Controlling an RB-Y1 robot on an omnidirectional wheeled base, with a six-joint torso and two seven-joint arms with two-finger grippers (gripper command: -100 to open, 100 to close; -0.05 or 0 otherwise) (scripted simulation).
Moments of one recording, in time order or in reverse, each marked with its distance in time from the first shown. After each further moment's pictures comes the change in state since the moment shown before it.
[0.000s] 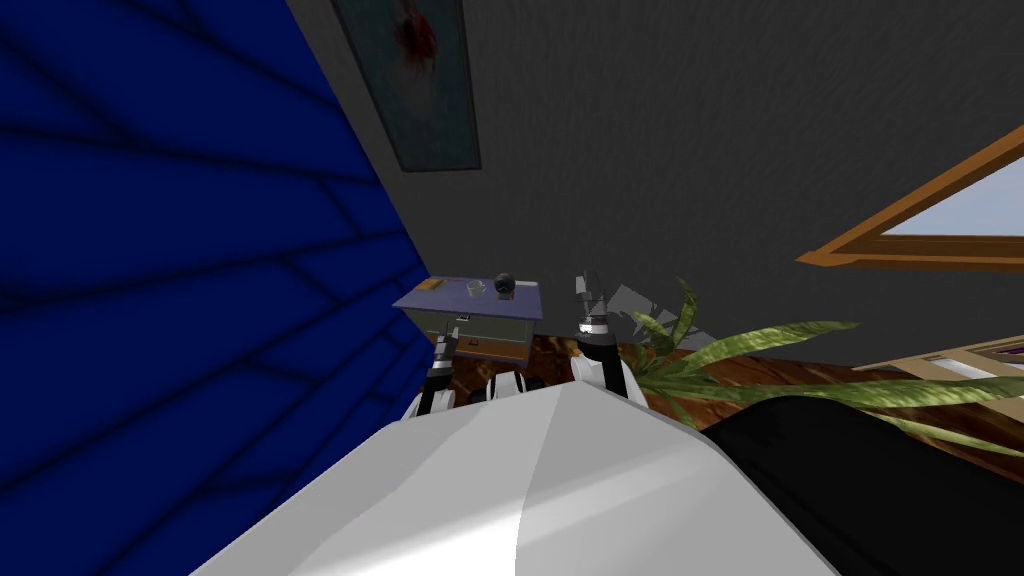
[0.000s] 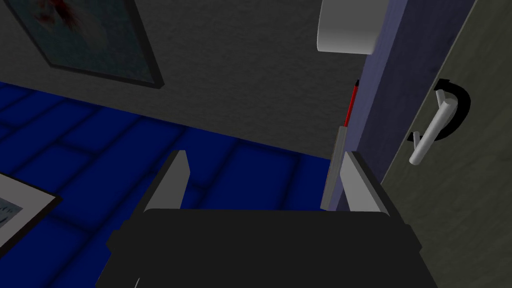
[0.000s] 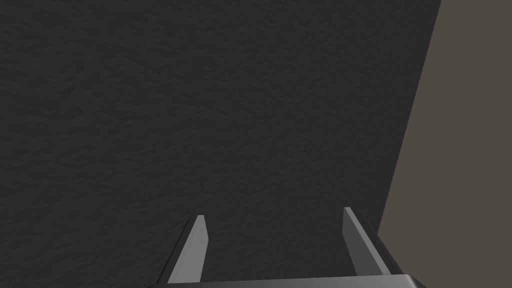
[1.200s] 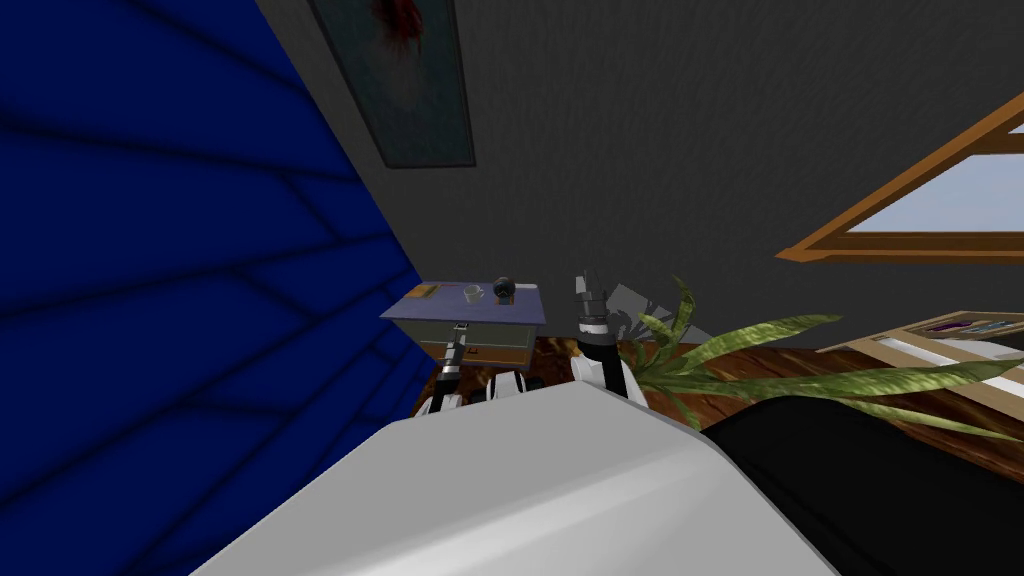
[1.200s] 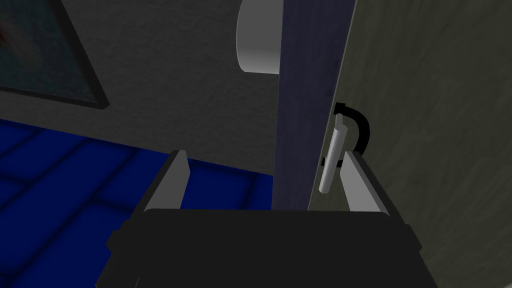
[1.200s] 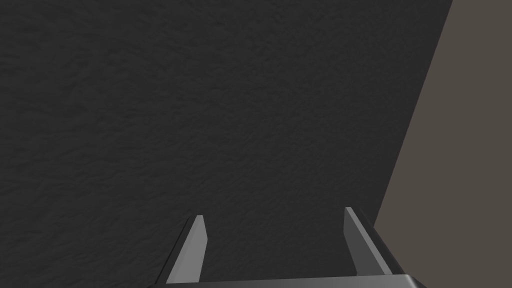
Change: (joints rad) left arm -0.118 -0.034 -0.025 0.345 0.016 -0.128 -0.018; right arm 0.000 0.000 0.000 0.000 0.000 0.000 0.000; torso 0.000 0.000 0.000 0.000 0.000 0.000
